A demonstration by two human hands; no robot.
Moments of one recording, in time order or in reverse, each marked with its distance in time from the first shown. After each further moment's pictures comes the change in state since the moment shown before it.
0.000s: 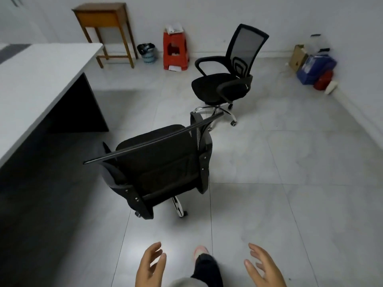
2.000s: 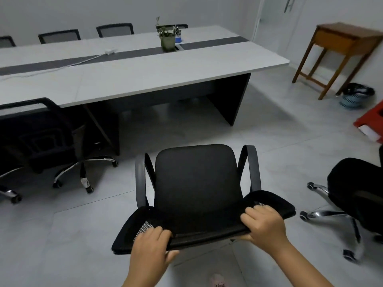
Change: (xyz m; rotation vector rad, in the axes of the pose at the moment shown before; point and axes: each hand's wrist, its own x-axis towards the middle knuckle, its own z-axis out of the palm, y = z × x) left_hand 0.076 0.145 0.338 1.191 0.841 -0.033; right_hand 0.489 -0.175 -0.096 -0.387 -0.446 -2.034
